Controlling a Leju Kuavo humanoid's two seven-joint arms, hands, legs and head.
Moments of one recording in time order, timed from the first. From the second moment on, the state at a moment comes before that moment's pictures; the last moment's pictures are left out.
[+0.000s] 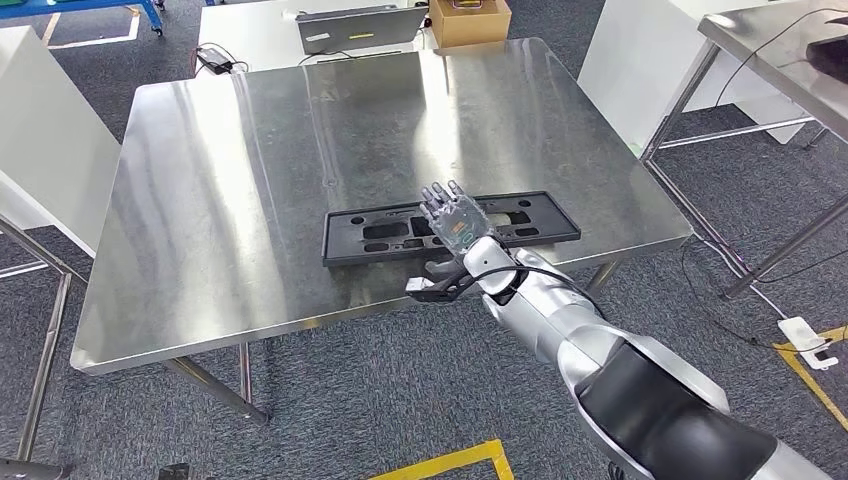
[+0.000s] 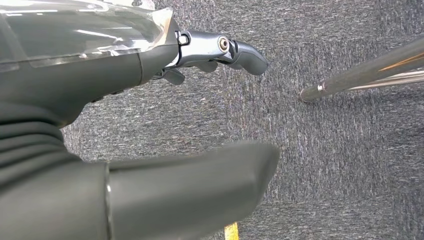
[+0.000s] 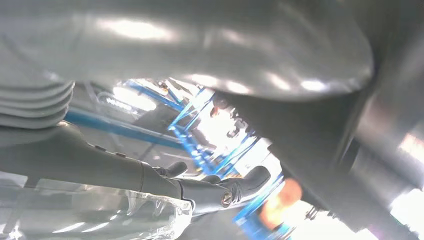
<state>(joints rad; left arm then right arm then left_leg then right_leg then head) -0.19 -0.04 0.37 -0.27 -0.24 0.02 -0.41 -0.93 0.04 0.86 -0.43 1.51 -0.38 0.13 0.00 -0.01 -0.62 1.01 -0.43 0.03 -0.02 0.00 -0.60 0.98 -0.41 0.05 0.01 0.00</state>
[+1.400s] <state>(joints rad) -0.06 -0.04 0.68 -0.27 -0.22 0.11 -0.50 0.16 0.11 0.04 -2.03 0.41 -0.47 -0.49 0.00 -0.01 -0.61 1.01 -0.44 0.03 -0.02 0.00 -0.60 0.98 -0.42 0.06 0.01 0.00</state>
